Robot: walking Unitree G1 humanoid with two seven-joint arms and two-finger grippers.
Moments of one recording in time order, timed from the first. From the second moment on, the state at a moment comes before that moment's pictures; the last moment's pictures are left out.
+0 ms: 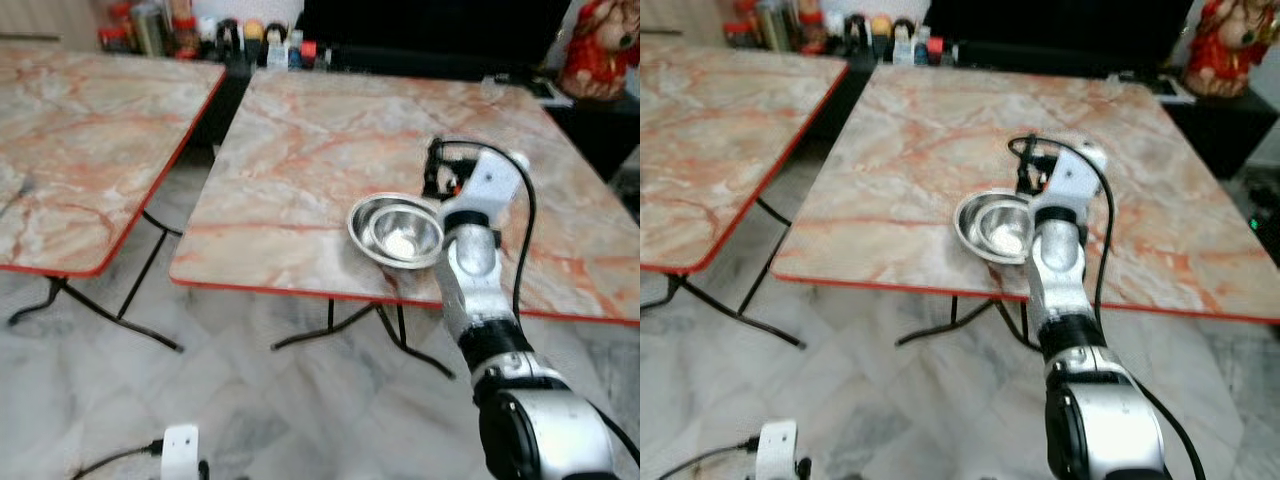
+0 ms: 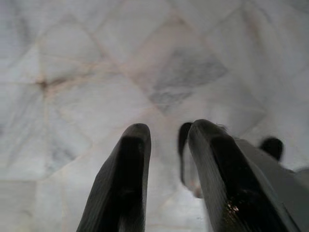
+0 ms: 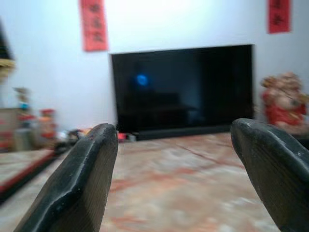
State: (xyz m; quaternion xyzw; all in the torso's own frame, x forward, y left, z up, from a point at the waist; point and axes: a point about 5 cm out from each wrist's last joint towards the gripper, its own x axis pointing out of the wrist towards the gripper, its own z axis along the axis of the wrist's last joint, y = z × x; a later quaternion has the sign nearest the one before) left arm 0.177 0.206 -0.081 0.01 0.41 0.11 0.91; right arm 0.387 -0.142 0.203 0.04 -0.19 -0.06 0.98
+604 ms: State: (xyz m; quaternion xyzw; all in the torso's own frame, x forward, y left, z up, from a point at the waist) left arm 0.177 0.209 -0.080 0.01 0.41 0.12 0.91; right arm 0.379 -0.151 0.165 0.03 -0.12 -0.07 0.99
